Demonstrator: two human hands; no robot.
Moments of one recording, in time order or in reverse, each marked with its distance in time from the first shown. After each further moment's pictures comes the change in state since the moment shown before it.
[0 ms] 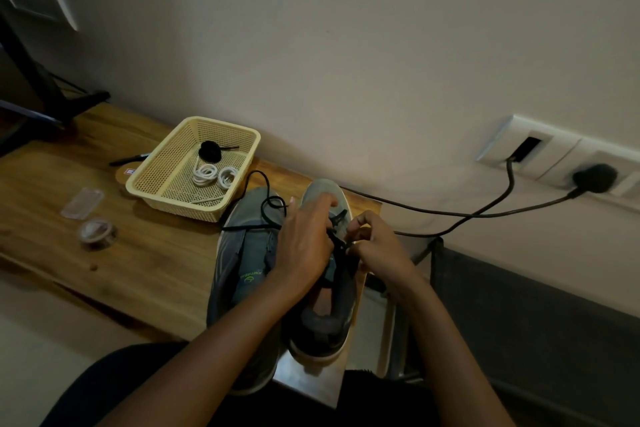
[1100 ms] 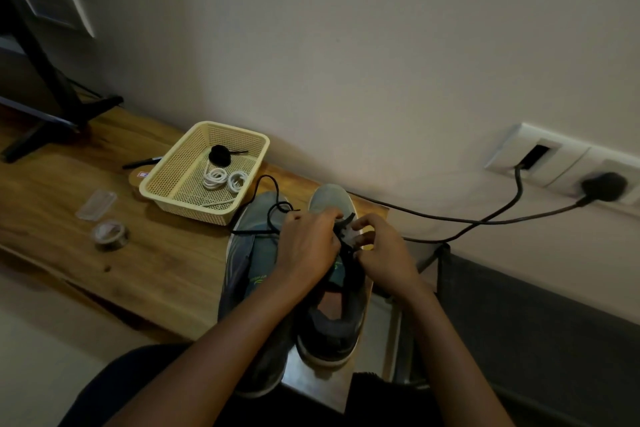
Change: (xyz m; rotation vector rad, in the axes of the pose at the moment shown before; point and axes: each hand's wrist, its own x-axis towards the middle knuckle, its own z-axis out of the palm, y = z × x) left_hand 0.002 -0.004 -0.012 0.126 -0.034 0.055; right_hand -0.004 -0.006 0.007 -0.274 0.082 -0.097
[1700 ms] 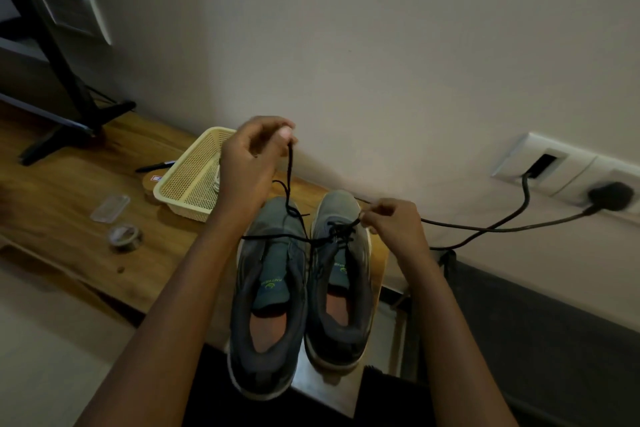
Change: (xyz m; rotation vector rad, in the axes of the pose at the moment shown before) left_hand 0.027 -0.035 -0.099 -0.916 0.503 -0.029; right_hand 0.034 -0.018 -0.007 0.171 0.229 0.005
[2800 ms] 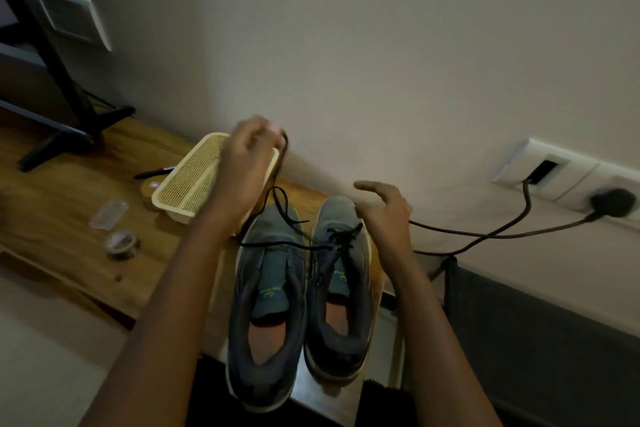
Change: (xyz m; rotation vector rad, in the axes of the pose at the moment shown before) left_hand 0.006 0.016 -0.004 0.180 -0.104 -0.122; right_hand 0.005 -0.010 0.018 0.143 0.127 -0.066
